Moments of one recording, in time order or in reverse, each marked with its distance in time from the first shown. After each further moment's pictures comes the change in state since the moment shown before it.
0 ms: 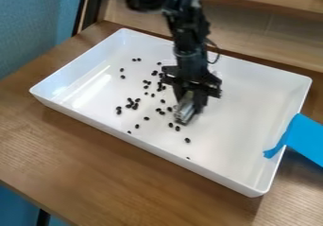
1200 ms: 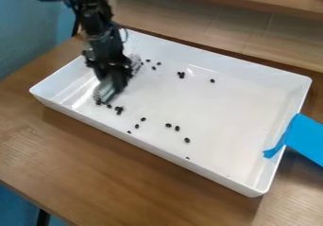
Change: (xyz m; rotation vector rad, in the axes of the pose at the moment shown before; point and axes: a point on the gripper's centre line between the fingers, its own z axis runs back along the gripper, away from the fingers) arm -0.029 0.149 0.008 0.035 -0.004 0.066
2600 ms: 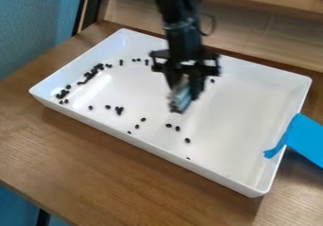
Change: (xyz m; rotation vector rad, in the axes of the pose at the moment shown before) arm -0.006 -0.190 0.063 -0.200 0.020 0.003
